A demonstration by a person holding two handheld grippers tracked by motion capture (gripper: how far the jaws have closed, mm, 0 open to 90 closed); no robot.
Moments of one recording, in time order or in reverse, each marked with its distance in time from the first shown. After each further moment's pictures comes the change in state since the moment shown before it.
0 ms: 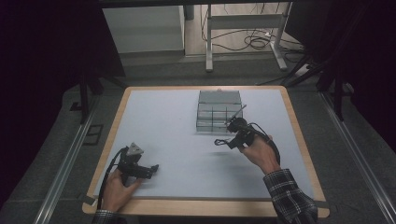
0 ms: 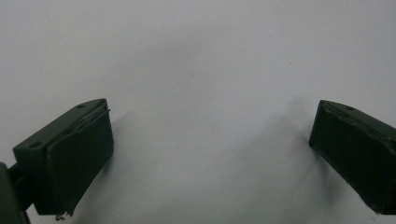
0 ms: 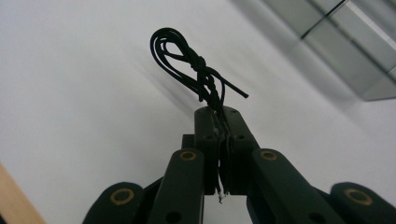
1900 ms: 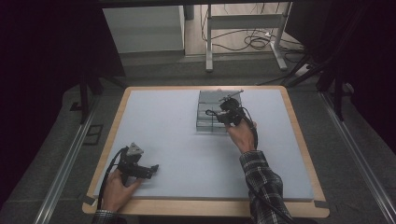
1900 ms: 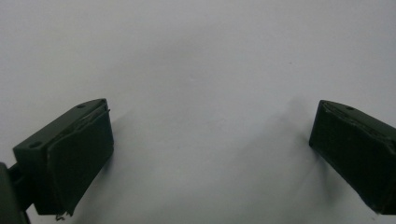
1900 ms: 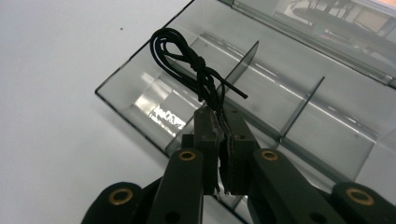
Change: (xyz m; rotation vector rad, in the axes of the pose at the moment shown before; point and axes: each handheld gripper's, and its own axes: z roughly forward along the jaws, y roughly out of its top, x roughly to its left) left arm 0.000 0.000 0.000 0.000 0.000 0.001; right arm -0.038 0.061 0.035 -0.326 -0.096 0.138
